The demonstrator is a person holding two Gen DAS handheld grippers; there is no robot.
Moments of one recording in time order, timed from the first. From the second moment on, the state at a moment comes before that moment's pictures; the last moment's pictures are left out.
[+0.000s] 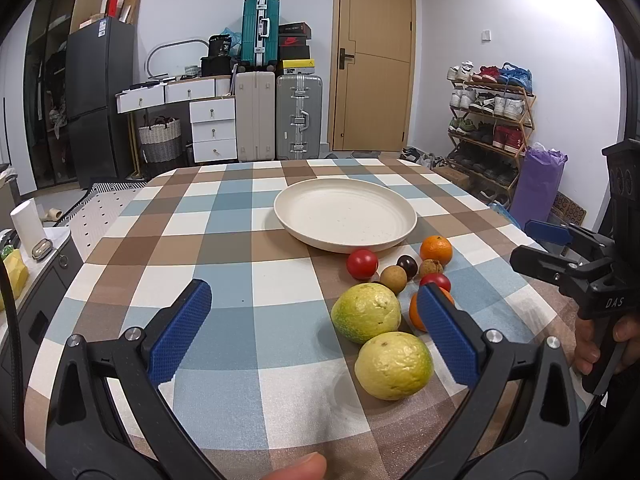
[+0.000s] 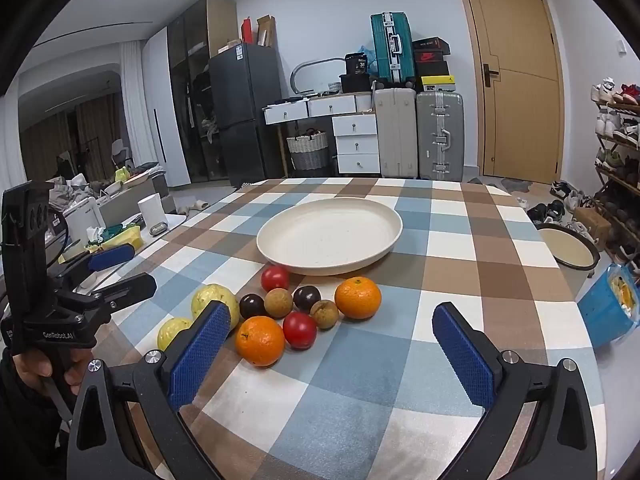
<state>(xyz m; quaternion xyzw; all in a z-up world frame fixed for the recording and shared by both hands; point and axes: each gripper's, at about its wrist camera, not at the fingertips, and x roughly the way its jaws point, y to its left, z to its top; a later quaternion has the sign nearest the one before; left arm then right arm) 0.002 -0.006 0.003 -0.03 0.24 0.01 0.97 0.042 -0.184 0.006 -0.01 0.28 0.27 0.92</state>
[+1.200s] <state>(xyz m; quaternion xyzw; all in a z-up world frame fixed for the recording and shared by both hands) -0.003 -0.011 0.003 -0.03 0.24 0.01 0.97 0.040 -0.182 0.005 -0.02 0.27 0.27 0.92</state>
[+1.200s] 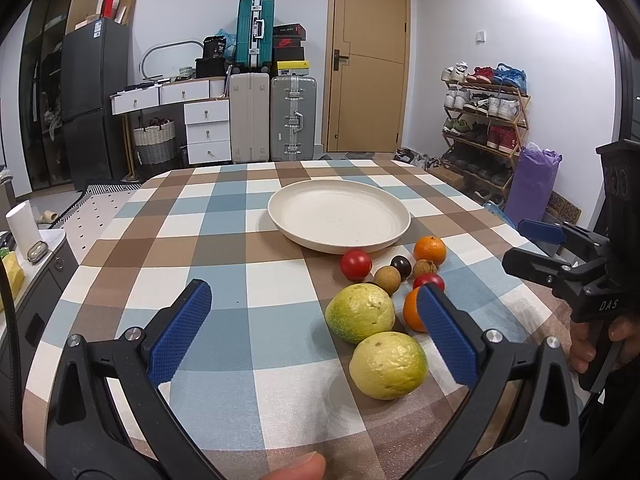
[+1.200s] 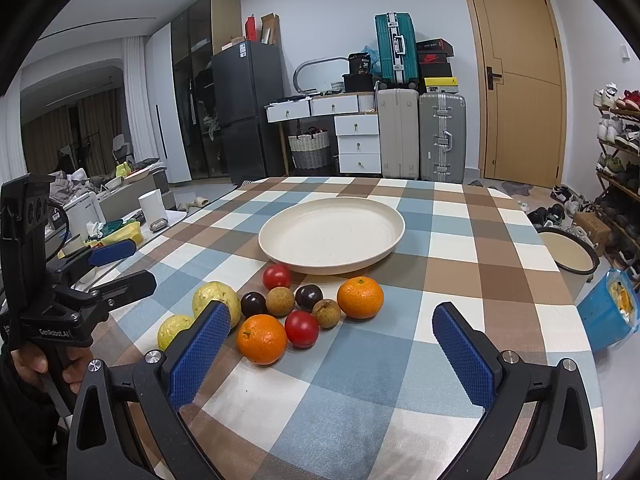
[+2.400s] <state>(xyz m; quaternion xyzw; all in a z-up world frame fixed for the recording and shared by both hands) 0.004 -0.016 -0.002 -0.03 0.25 0.00 0.97 0.042 -0.179 0.002 -0.03 0.27 0.27 0.92</state>
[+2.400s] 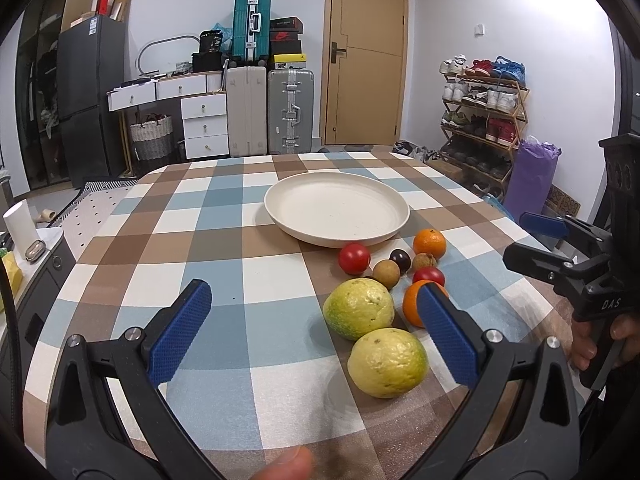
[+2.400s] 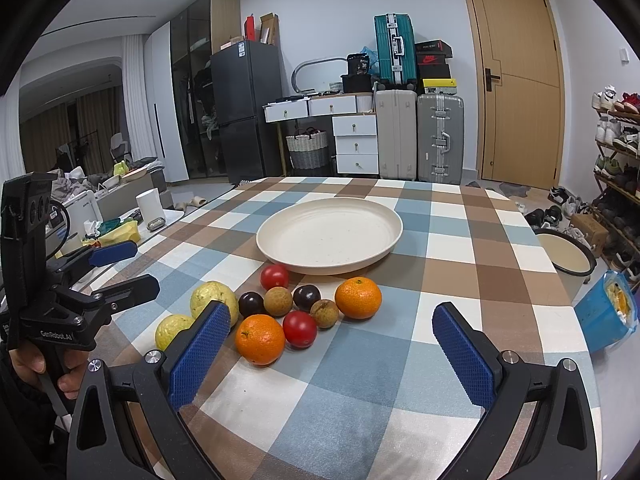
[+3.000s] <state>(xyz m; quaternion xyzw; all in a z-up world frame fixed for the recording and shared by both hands) 0.009 -0.020 -0.006 -0.01 0.29 -0.03 0.96 0.060 -0.172 -0.006 -0.05 0.33 0.26 0.91</state>
